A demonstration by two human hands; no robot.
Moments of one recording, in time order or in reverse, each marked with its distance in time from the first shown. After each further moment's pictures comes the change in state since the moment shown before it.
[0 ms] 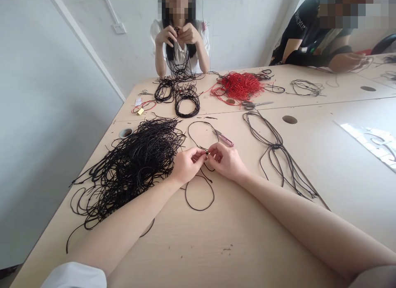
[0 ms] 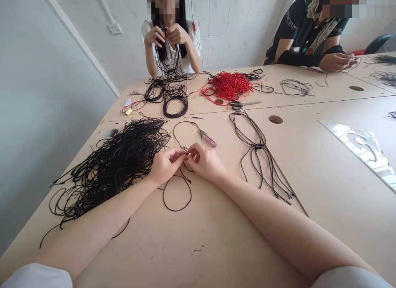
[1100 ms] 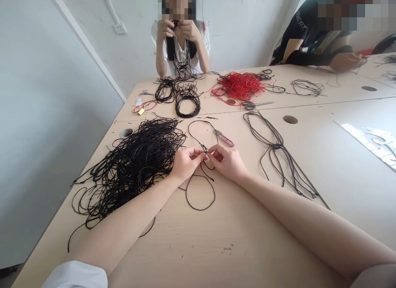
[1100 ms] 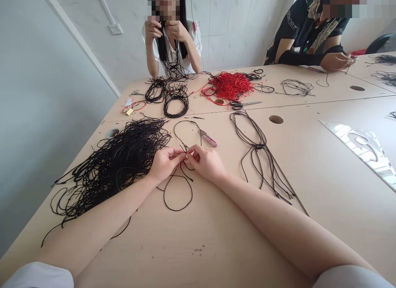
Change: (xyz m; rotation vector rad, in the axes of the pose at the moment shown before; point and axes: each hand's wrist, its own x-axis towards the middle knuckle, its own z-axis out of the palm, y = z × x) left_hand 0.004 -0.010 0.000 -0.246 -0.026 -0.147; right_hand -0.001 0.003 0.003 -0.141 0.033 -0.022
